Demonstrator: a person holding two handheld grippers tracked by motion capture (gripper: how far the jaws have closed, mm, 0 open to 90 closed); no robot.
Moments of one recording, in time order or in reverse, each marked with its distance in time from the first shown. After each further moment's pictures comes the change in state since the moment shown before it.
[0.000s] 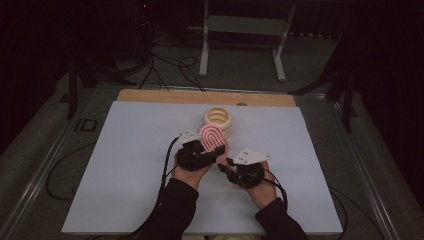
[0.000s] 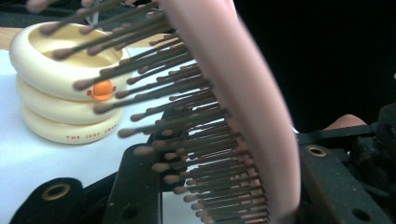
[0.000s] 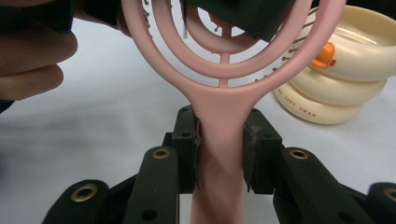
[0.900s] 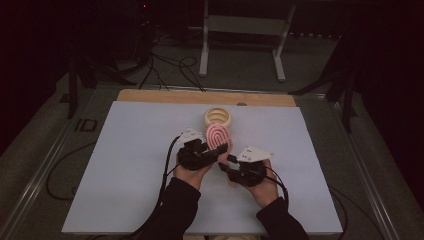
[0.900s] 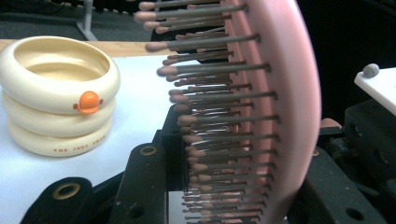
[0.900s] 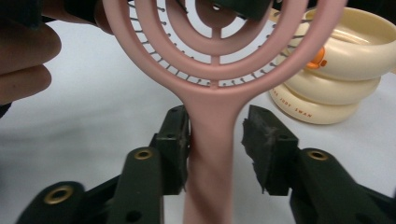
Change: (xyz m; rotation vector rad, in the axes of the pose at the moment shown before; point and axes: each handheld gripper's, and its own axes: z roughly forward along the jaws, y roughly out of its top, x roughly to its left) left arm -0.005 0.006 -0.002 -0.011 -0.003 0.024; right arm -0.008 -0.001 -0.002 -0.026 0.006 0.031
